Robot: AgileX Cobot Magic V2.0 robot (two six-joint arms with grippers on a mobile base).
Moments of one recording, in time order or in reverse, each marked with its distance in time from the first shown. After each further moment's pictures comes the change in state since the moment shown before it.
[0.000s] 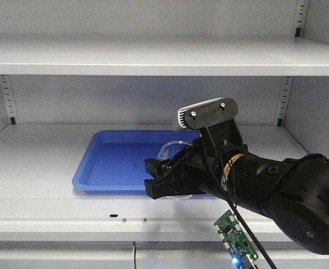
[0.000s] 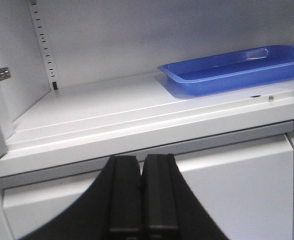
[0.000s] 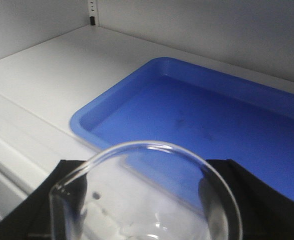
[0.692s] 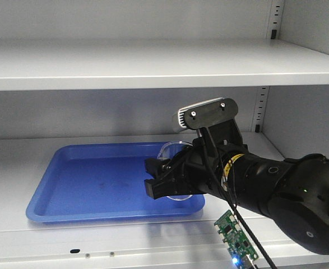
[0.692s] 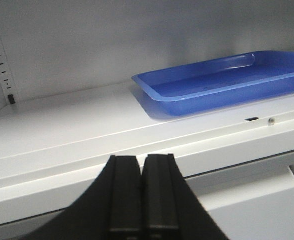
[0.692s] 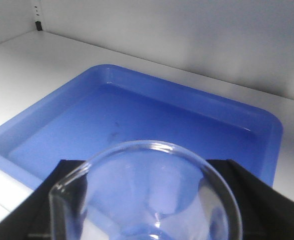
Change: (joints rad) left arm 0.000 0.000 0.000 0.000 0.000 0.000; right arm 0.000 0.000 0.000 0.000 0.000 0.000
